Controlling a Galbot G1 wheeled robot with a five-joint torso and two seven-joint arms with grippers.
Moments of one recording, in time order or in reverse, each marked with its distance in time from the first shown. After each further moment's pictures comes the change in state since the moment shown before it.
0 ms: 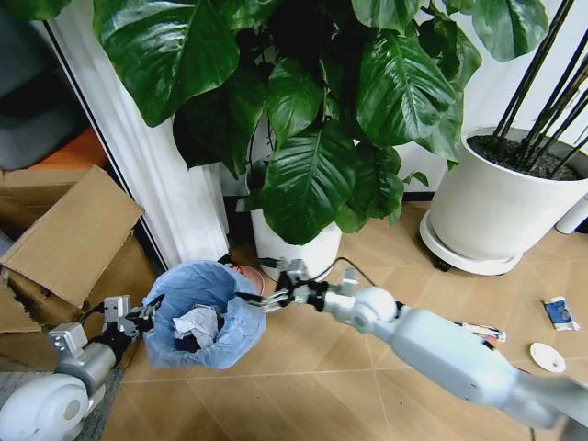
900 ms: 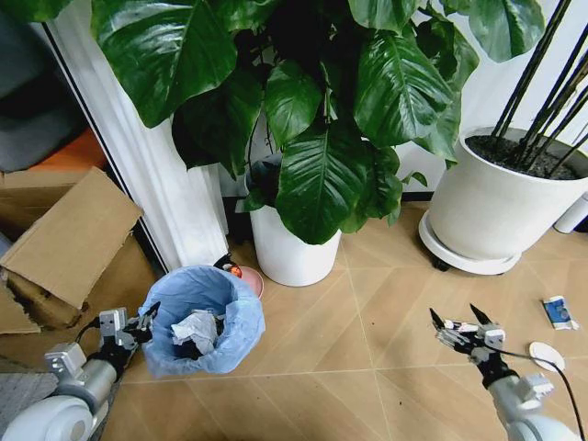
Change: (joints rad) left arm 0.038 -0.150 -0.035 -0.038 0.122 -0.032 0.030; right arm -0.973 0.332 1.189 0.086 -0.355 0.055 0.199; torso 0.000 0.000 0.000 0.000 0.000
